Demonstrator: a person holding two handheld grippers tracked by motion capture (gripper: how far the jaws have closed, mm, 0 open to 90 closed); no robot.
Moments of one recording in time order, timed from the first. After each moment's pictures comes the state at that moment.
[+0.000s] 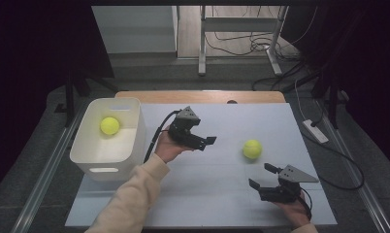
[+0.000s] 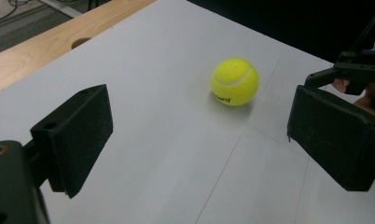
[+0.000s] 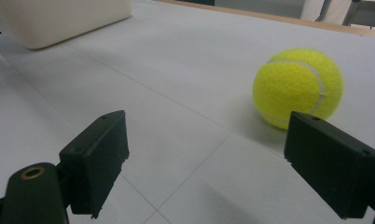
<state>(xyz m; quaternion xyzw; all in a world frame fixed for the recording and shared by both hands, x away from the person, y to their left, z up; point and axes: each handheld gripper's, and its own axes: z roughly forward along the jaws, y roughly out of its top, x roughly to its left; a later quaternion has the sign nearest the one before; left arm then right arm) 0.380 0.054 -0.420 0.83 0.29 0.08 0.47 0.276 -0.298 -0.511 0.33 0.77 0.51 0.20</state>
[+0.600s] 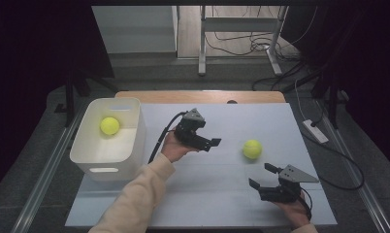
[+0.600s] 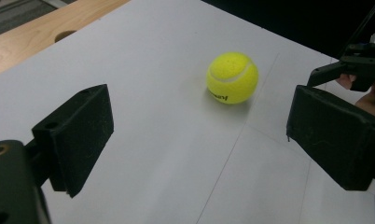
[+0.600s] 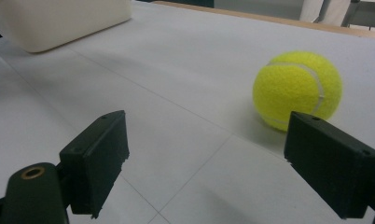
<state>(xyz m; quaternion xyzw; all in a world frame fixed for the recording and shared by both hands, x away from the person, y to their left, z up) 0.389 0.037 -0.433 0.84 0.29 0.07 0.46 0.275 -0.297 -0.510 0.33 0.77 0.51 0.20</state>
